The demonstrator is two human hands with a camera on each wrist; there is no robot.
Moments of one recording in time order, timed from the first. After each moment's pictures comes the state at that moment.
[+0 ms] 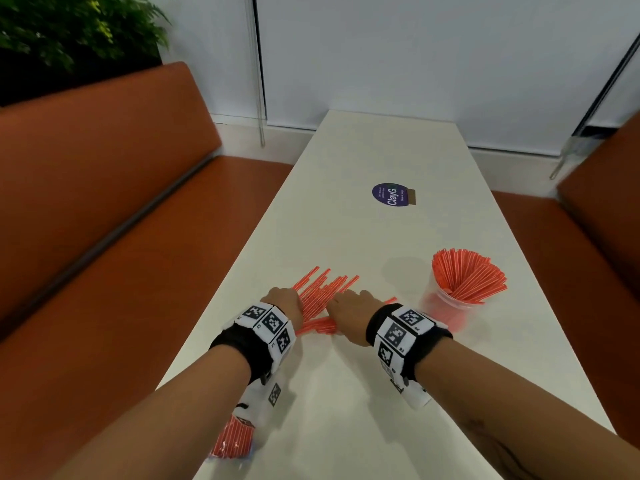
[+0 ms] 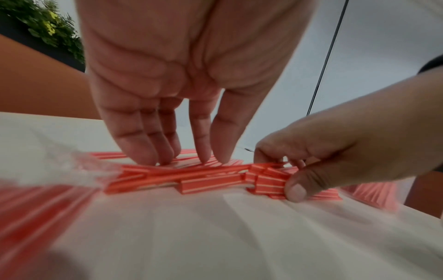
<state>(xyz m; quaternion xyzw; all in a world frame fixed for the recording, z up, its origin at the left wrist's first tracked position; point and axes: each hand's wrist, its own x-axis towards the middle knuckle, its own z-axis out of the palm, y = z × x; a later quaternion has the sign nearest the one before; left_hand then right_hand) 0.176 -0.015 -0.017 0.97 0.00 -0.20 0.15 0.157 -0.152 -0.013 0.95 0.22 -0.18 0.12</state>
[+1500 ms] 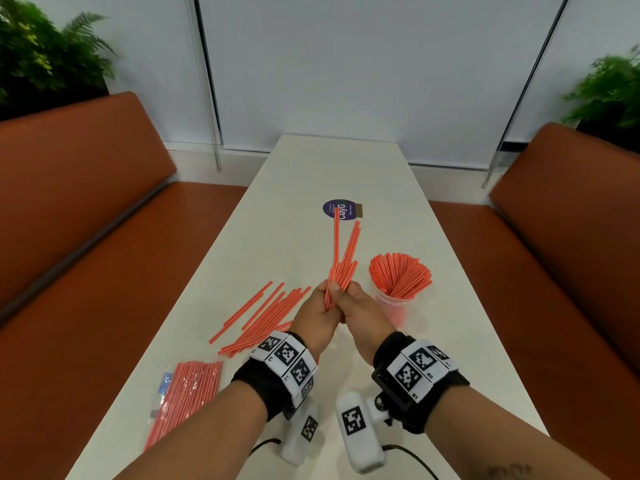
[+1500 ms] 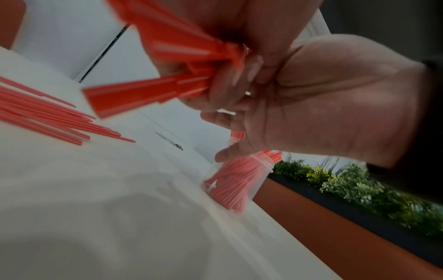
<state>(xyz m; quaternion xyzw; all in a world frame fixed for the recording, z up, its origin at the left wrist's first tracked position) 0.113 -0.114 0.012 0.77 -0.14 -0.13 0.60 0.095 -0.201 0.018 0.70 -0.10 -0.02 -0.71</state>
